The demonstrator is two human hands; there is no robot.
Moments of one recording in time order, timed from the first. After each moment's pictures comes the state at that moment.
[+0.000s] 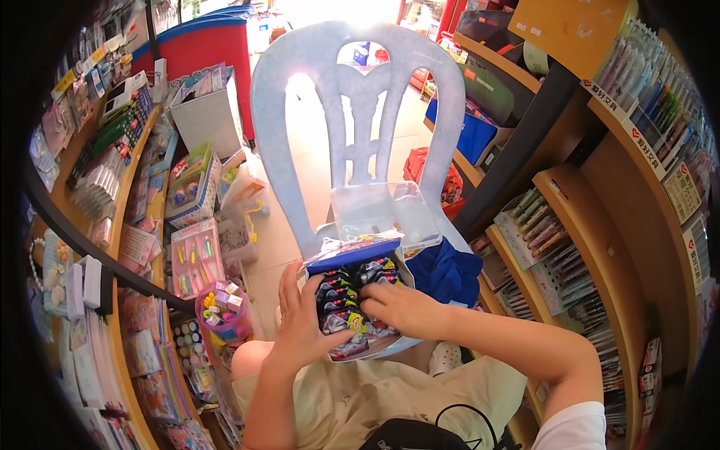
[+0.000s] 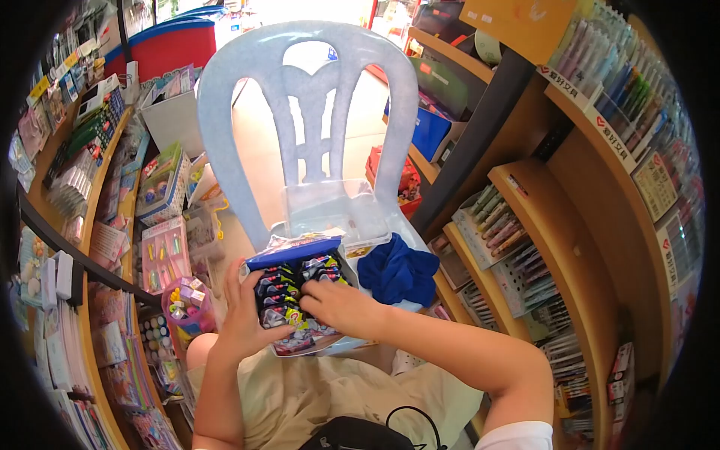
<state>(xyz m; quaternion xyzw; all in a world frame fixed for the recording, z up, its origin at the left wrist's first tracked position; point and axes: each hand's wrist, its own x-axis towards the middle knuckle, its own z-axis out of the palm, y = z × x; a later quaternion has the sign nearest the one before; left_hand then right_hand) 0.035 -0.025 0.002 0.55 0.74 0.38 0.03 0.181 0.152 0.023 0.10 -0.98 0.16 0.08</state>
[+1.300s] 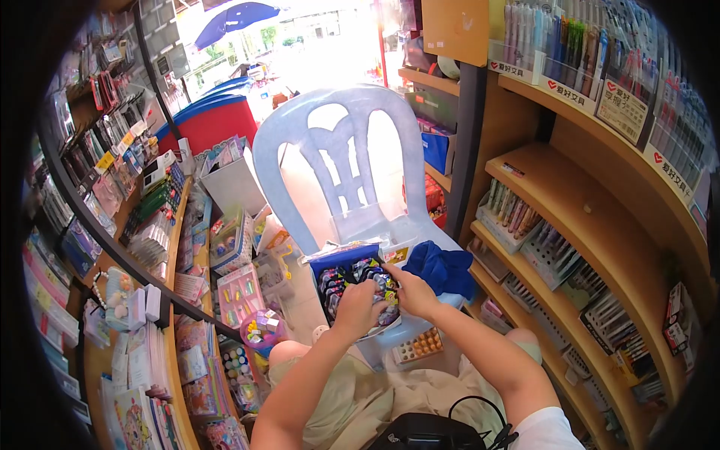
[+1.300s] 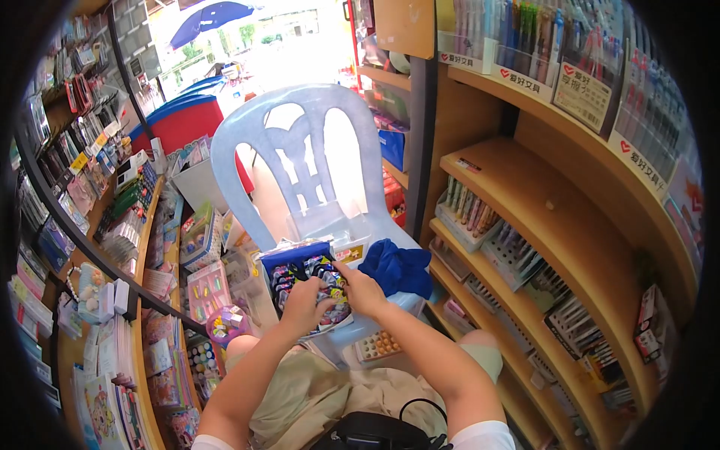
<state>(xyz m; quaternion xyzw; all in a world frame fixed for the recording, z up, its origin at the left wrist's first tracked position) 0.113 0.030 0.014 0.65 0.68 0.35 -0.02 0.227 0.164 -0.034 -0.20 -0.89 0.32 0.27</state>
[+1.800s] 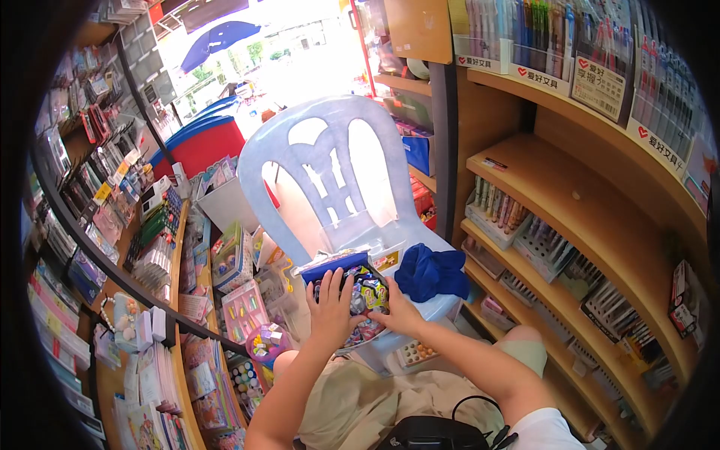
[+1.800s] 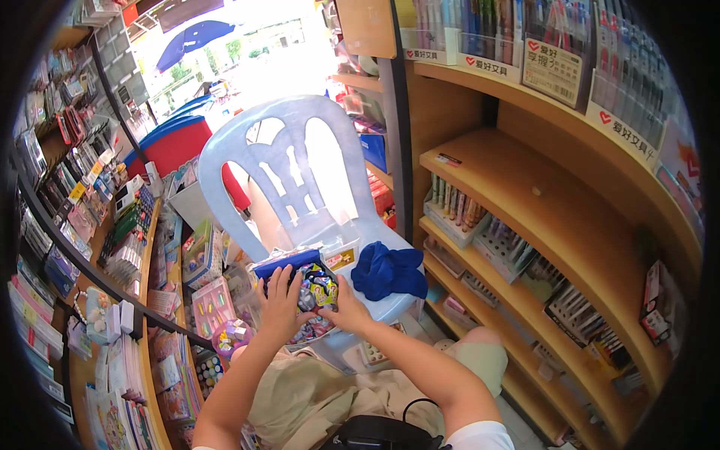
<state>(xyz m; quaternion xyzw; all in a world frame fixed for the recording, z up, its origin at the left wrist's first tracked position) 0.106 0.013 0.031 0.63 0.74 0.12 -0.20 0.227 0.135 -0.063 -0.27 -0.81 0.45 0.28</state>
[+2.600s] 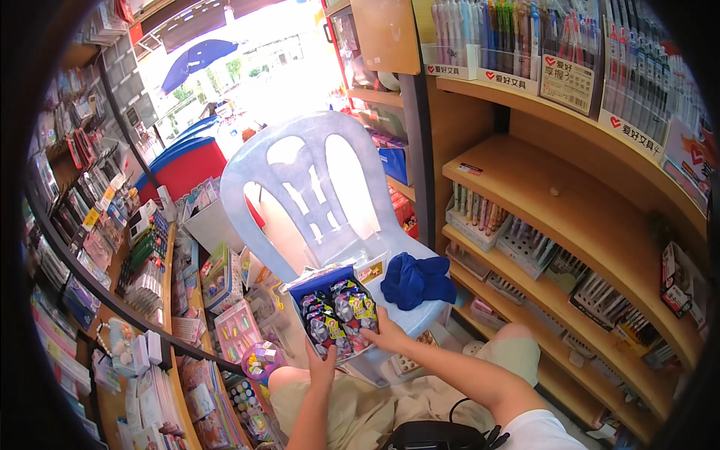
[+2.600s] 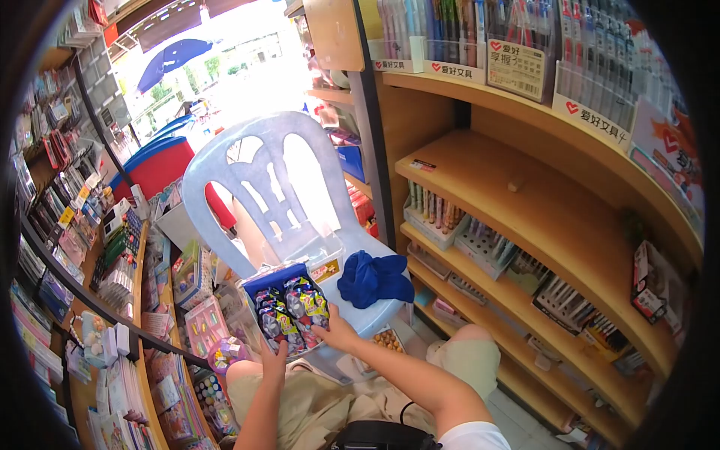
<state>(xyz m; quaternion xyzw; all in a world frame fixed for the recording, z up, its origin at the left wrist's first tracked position) 0.089 -0.037 -0.101 0.31 0.68 0.63 0.21 0.230 0.117 -0.091 -0.30 -0.75 0.55 0.23</state>
